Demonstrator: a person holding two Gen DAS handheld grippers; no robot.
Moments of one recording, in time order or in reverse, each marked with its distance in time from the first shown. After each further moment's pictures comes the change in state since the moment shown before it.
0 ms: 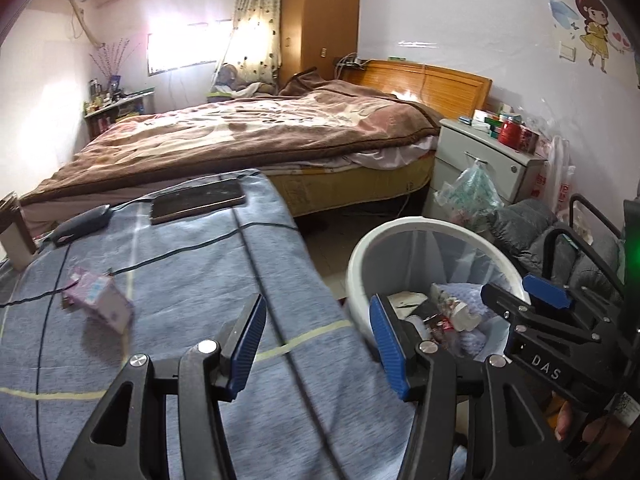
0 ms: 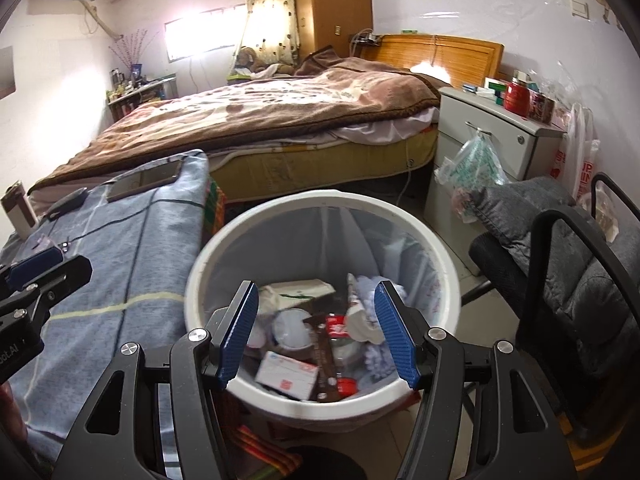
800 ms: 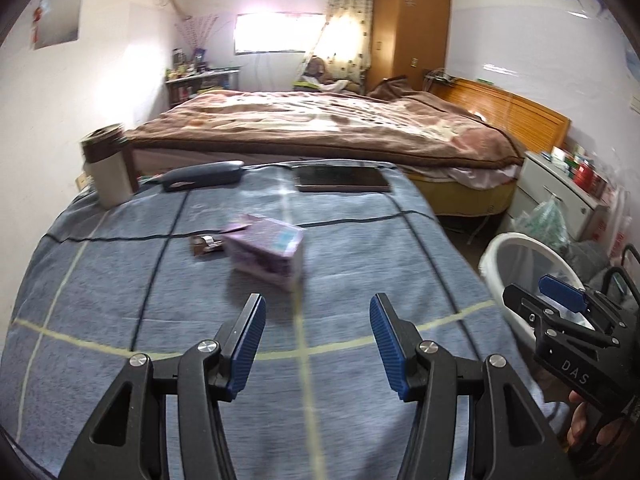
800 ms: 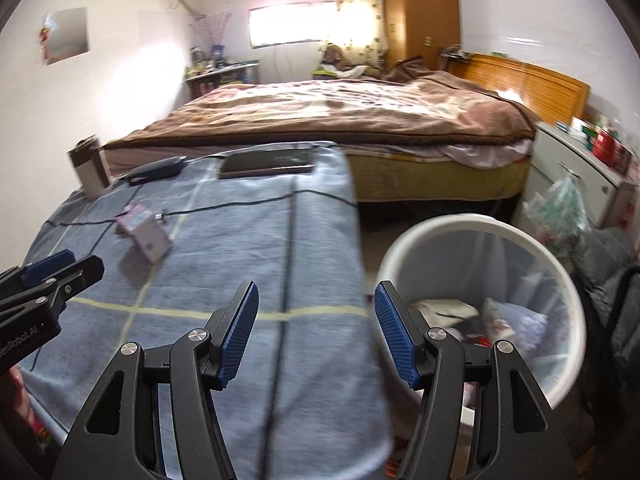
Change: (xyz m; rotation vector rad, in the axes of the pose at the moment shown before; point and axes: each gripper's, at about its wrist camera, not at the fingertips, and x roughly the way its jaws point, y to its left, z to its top) left arm -0.044 0.134 -0.039 -0.200 -0.004 0.213; right arm 0.000 0.114 -0.002 -0.181 -0.003 0.226
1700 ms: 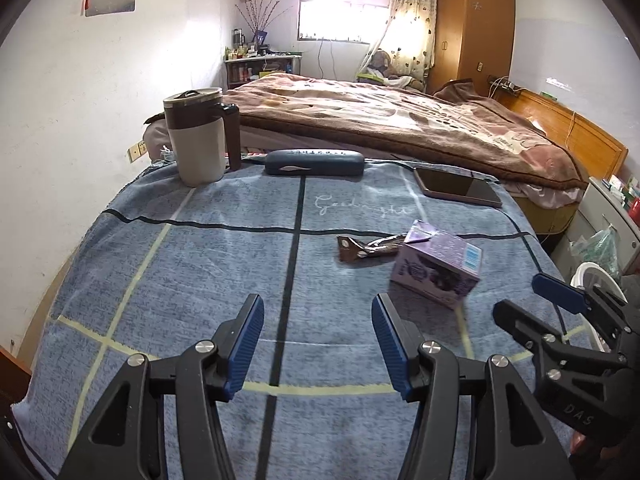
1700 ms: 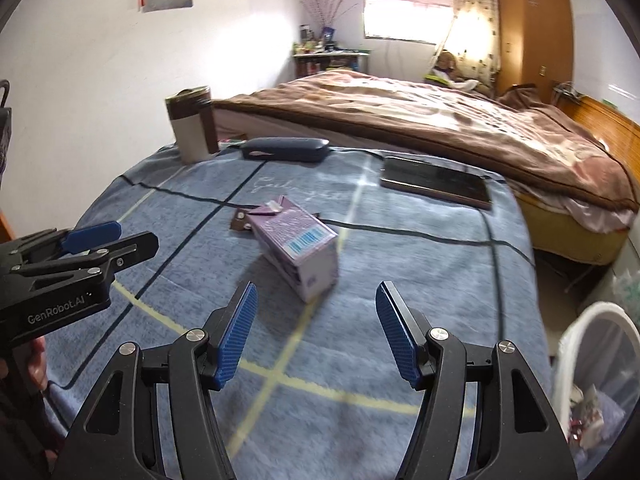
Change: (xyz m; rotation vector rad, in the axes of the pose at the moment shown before) left arm 0.019 0.114 0.009 -0.100 0.037 0.156; right arm 0.050 0.115 0.025 -0.233 0.045 0.259
